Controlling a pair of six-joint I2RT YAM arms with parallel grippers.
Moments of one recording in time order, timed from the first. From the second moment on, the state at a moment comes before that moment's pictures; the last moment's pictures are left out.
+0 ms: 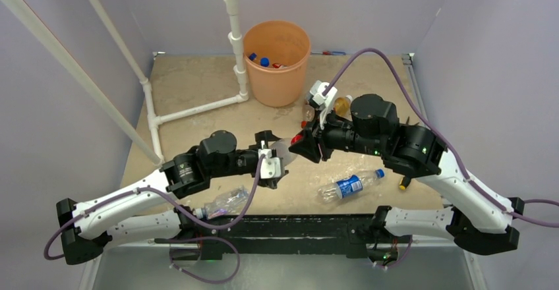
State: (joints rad) left arm -1.07 0.92 0.90 -0.24 0.21 0.53; right arm 1.03 1.08 1.53 -0.82 -0.10 0.13
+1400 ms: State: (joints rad) left arm -1.07 0.90 0.83 0.13 0.12 0.19; right arm 1.03 0.78 1.02 0.11 0.04 0.39
